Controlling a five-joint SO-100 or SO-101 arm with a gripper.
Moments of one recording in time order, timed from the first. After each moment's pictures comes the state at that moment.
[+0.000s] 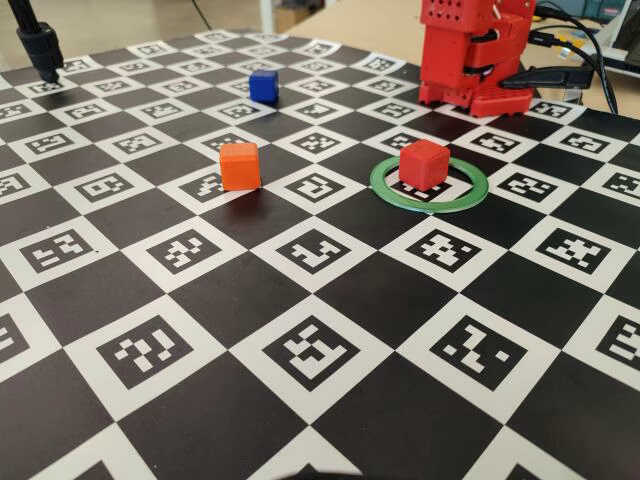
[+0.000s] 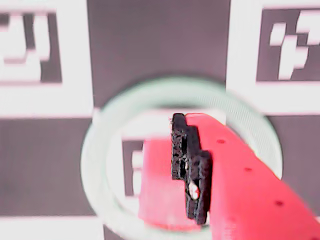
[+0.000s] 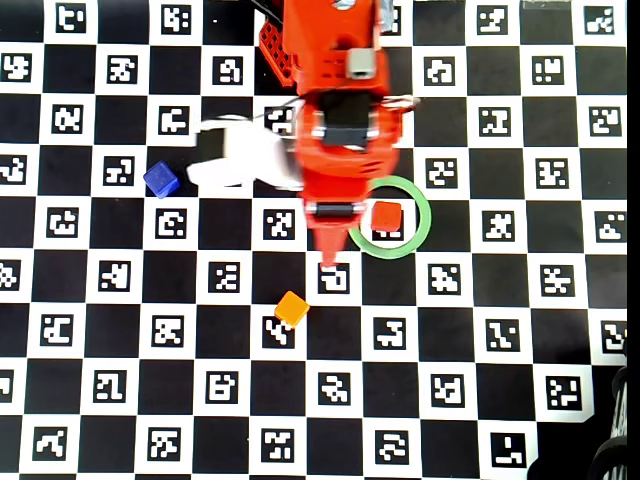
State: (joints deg) arm 14.7 105.9 90.8 99.7 -12.0
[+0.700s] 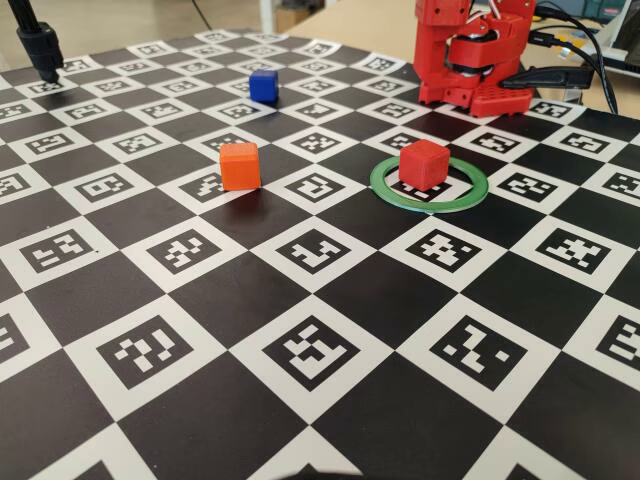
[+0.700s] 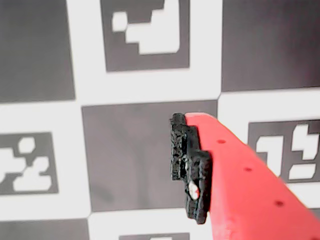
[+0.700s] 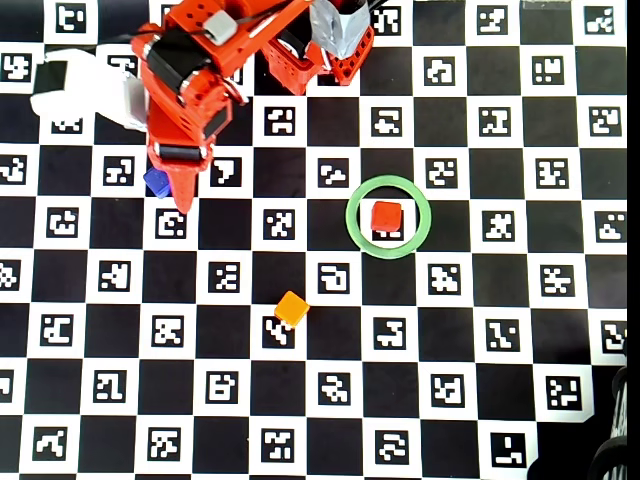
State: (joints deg) arm 49.0 105.9 96.9 94.9 -46.1
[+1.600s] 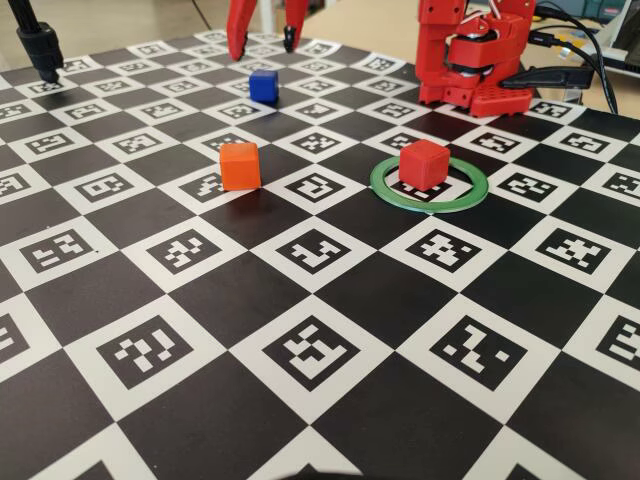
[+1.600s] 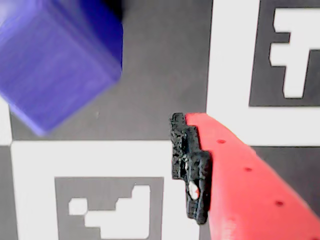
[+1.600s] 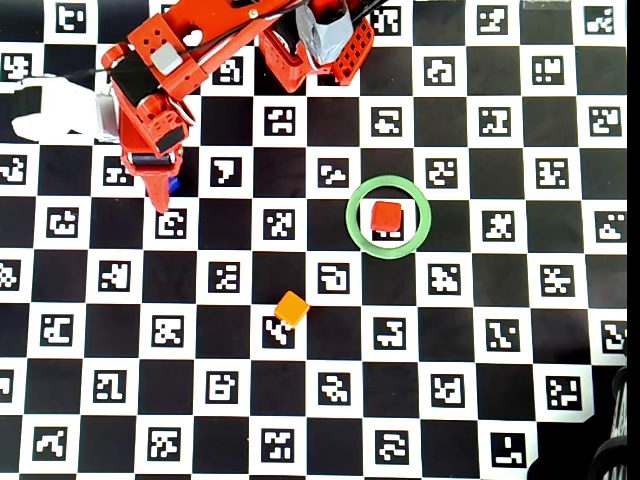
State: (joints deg) arm 55.7 97.0 115.8 67.1 -56.2
